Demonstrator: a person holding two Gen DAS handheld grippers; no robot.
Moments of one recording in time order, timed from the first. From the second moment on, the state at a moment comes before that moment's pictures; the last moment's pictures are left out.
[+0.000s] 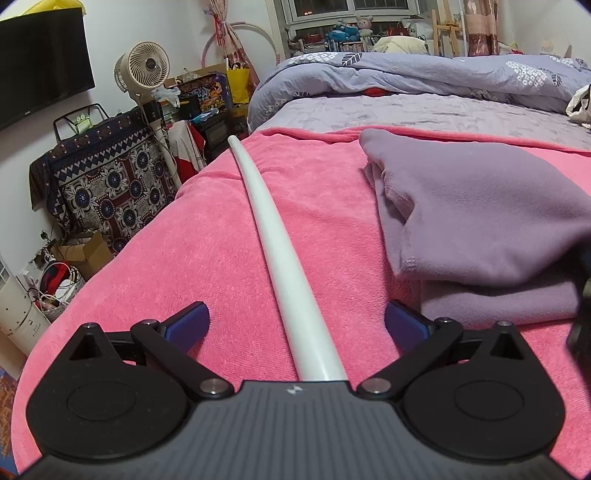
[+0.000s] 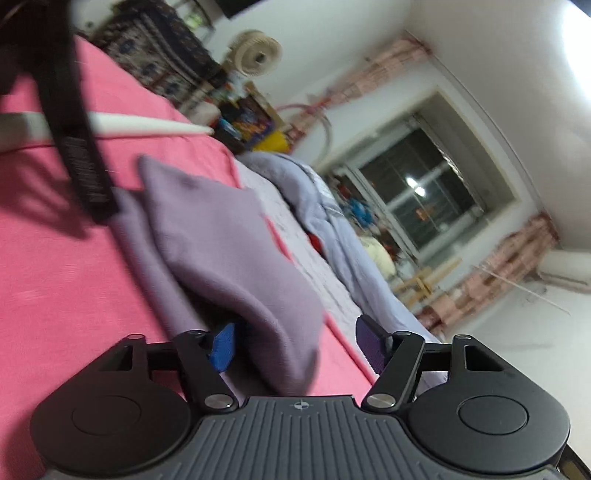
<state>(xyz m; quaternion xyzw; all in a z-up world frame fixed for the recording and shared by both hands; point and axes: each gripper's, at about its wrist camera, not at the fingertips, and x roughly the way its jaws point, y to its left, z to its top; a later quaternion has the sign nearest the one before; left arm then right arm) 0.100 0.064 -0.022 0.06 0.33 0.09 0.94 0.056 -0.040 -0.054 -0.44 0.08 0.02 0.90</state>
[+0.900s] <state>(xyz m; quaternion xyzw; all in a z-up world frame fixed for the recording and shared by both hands) 0.120 -0.003 -0.008 0.21 0.30 0.05 0.93 0.046 -0.099 -0.049 -0.35 0.13 -0.01 0.93</state>
